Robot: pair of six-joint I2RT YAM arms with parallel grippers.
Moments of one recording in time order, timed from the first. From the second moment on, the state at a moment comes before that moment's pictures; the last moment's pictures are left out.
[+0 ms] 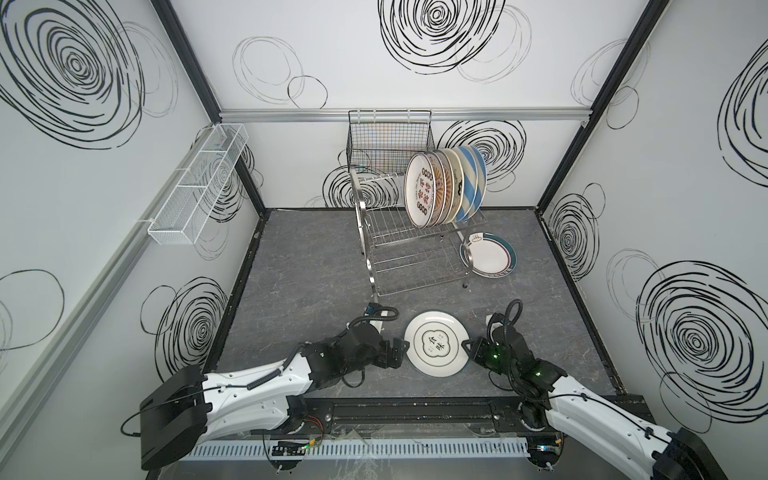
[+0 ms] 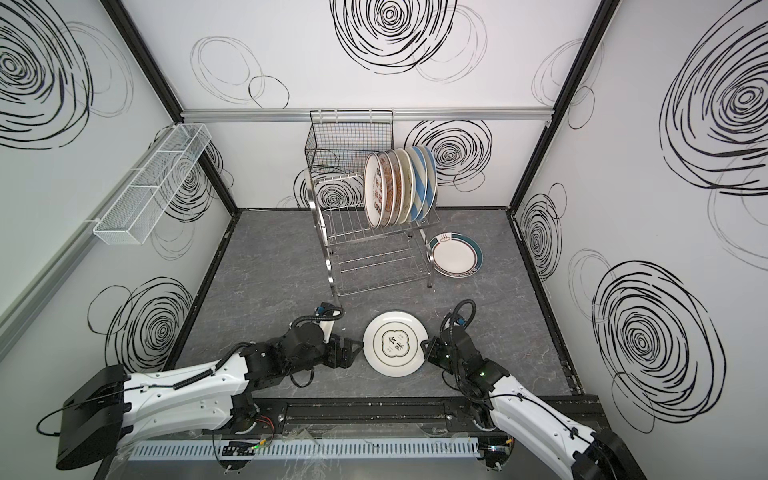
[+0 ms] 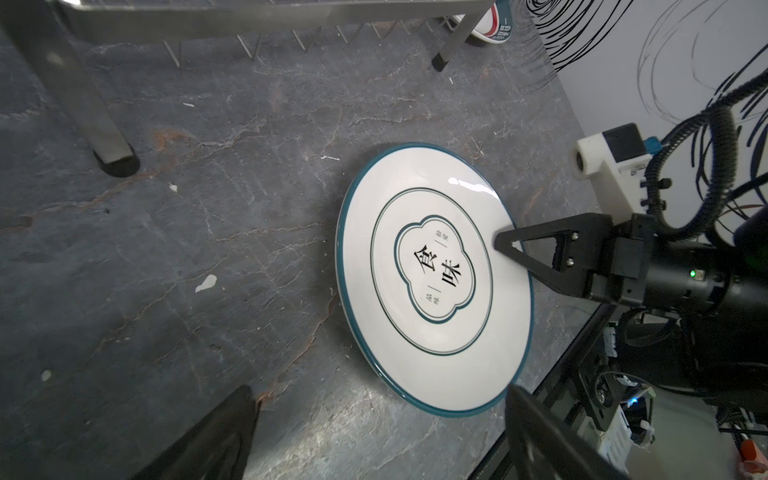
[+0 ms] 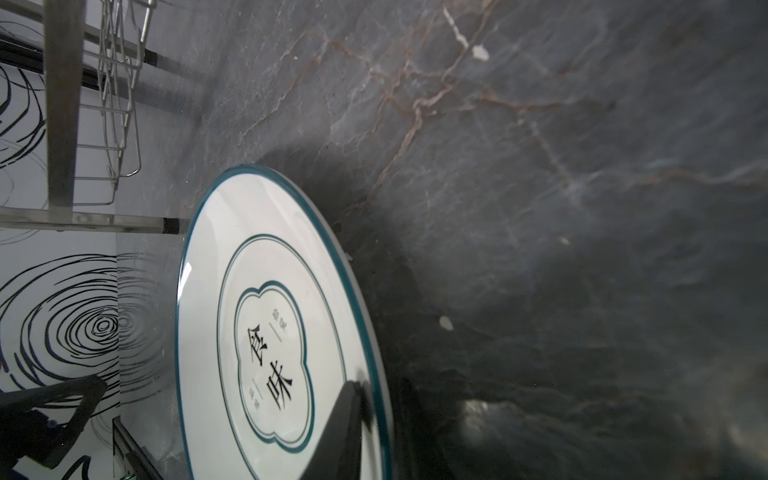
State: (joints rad) left arm -1.01 1.02 0.40 -0.04 -0.07 -0.78; right arm 0.58 0.69 0.05 -0.11 -0.10 1.00
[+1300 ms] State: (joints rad) left arm -0.17 0.86 0.65 -0.48 0.34 -0.41; right arm 0.54 0.75 0.80 -0.63 -0.16 0.65
